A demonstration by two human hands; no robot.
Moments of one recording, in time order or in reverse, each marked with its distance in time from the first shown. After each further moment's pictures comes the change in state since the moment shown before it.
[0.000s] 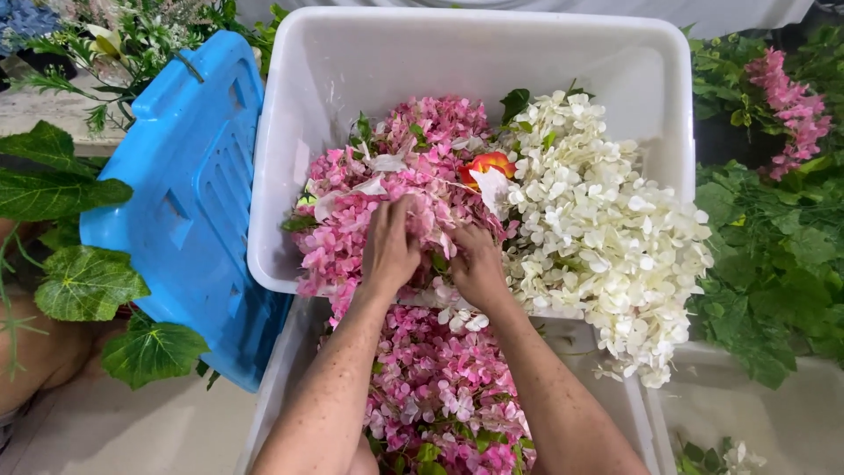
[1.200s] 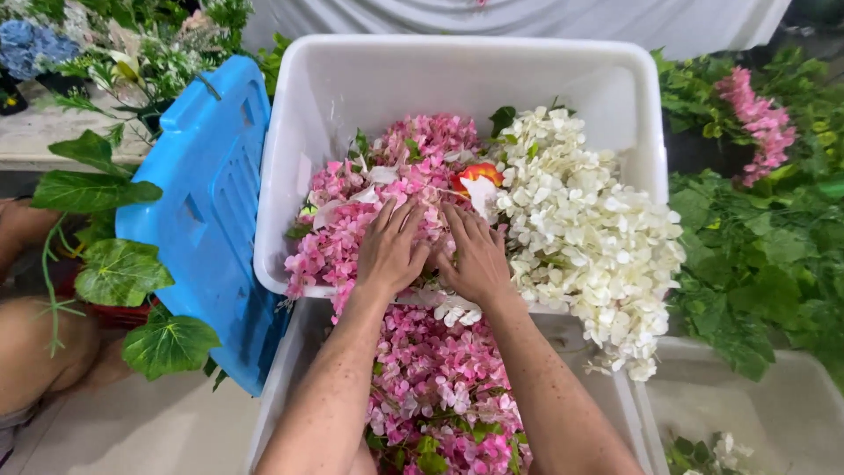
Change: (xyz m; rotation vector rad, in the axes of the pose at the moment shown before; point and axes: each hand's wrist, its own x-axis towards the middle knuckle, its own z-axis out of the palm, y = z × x) left_hand -0.004 0.004 -0.013 0.305 -0.080 0.260; right_hand 0.007 -0.047 -0.039 -0.446 -0.161 0.039
